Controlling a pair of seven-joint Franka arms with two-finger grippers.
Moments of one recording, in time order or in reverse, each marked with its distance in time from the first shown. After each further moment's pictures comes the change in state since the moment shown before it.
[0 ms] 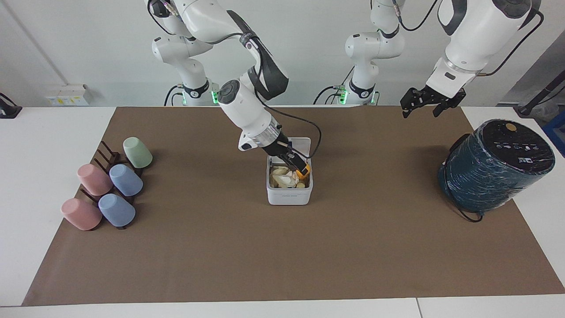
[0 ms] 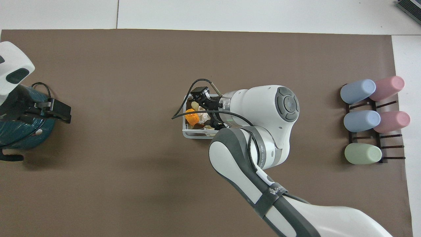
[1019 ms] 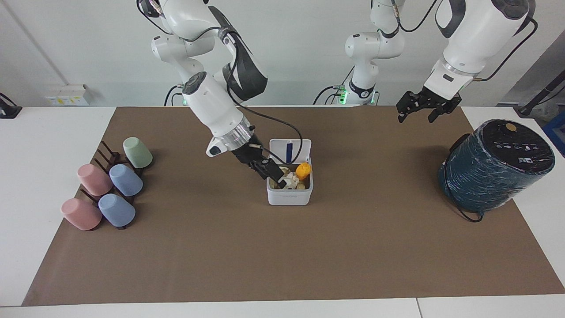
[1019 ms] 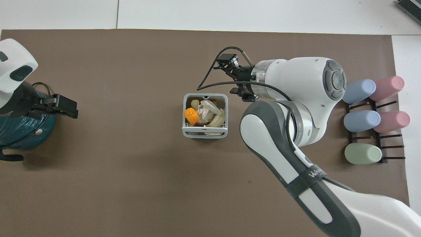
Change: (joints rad) left arm 0.000 -0.005 0.000 -0.022 -0.042 0.058 0.000; right arm -0.142 -0.005 -0.015 0.109 -0.199 0.001 -0.152
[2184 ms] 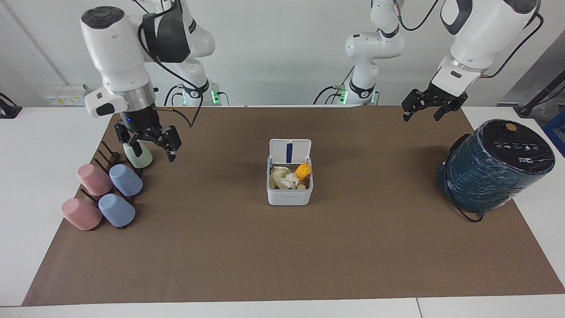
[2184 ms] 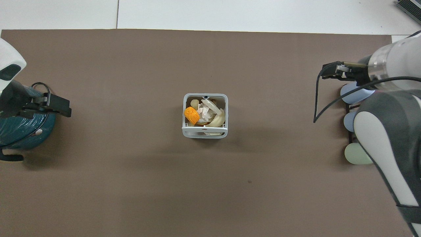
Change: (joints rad) left arm 0.011 -0.012 0.014 -0.002 0.000 0.009 0.000; right arm -0.290 -0.260 -0.026 0.060 -0.477 -0.591 -0.555
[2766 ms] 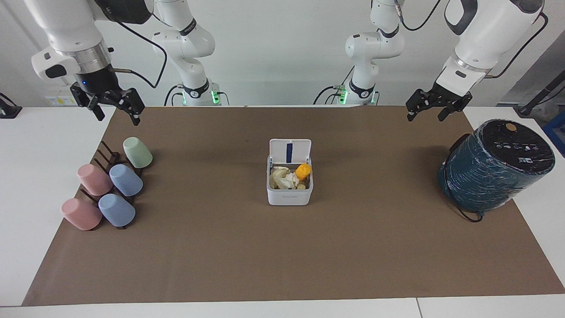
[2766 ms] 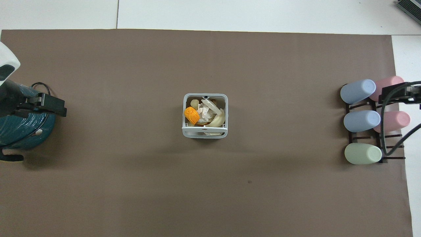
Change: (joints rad) left arm 0.016 0.000 -0.002 0.000 0.009 0.005 0.041; right arm -0.002 -0.090 -0.115 0.069 0.001 -0.276 -0.178
